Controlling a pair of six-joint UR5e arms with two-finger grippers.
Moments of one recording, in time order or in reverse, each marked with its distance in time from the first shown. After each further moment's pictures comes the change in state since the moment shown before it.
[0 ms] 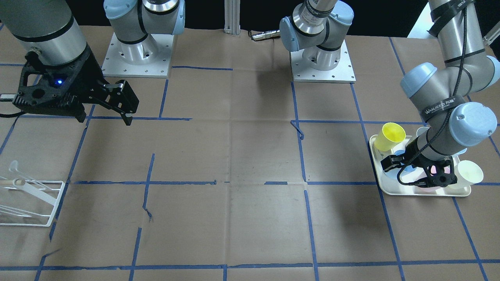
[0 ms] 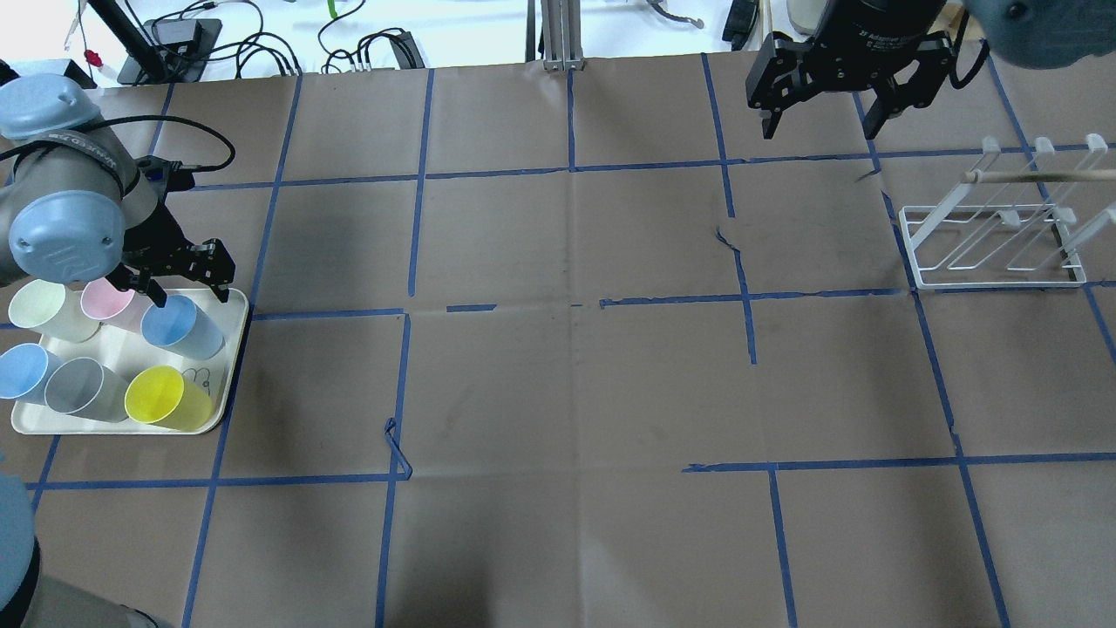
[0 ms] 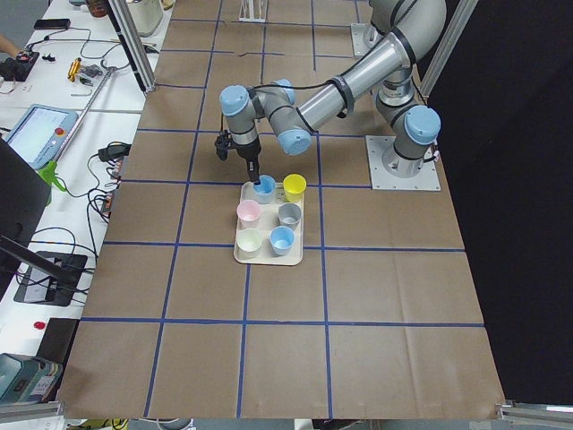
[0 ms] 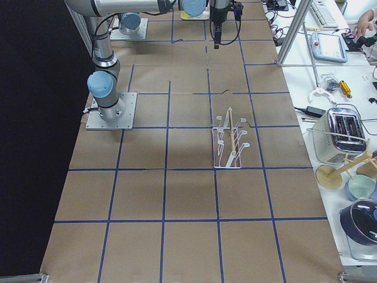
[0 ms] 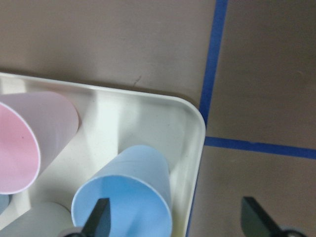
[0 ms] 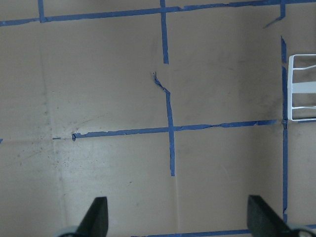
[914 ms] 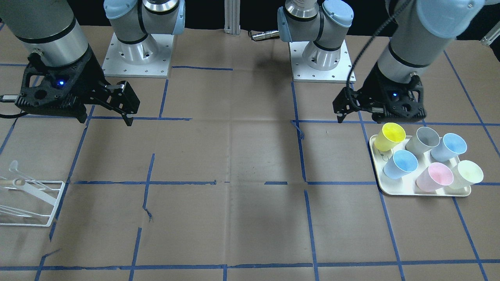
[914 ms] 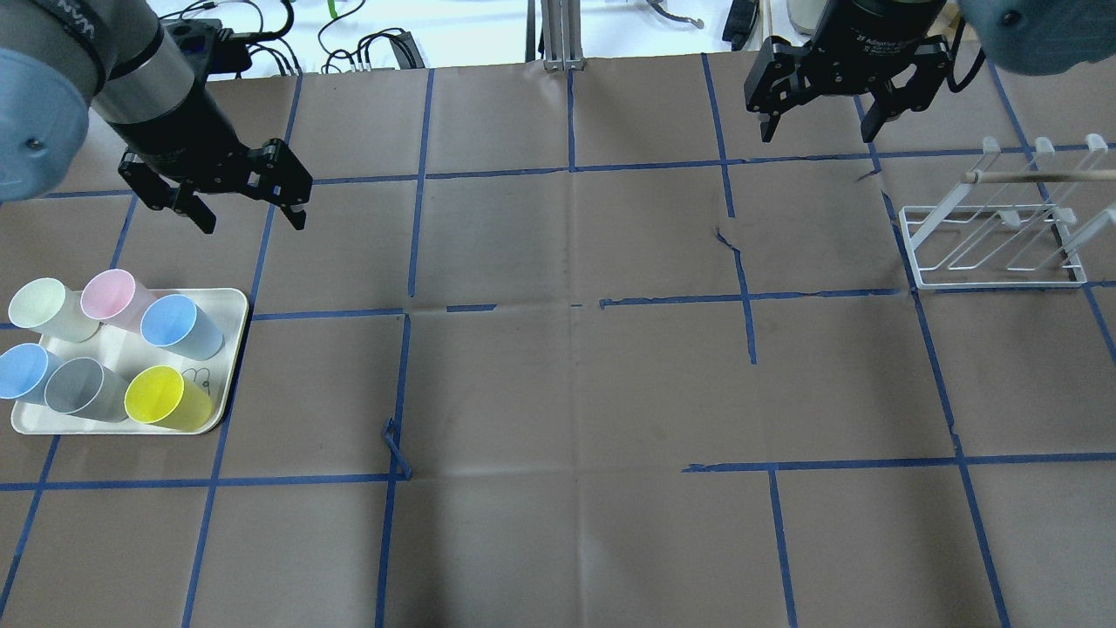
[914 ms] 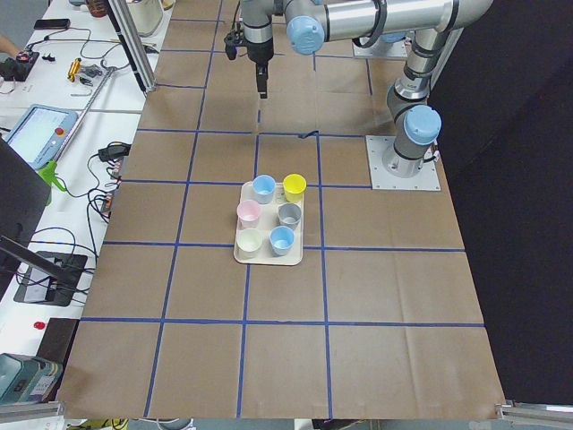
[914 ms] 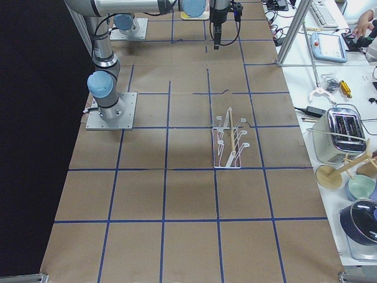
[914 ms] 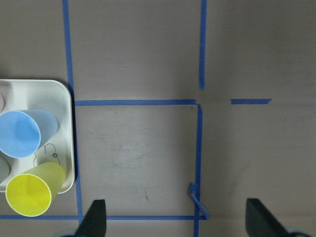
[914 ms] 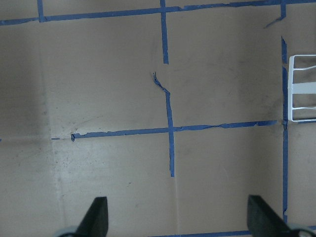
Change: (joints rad) left arm -0.318 0.260 0.197 -0.386 -0.127 -0.171; right arm 0.001 0.000 0.008 -0.010 -0.004 -0.003
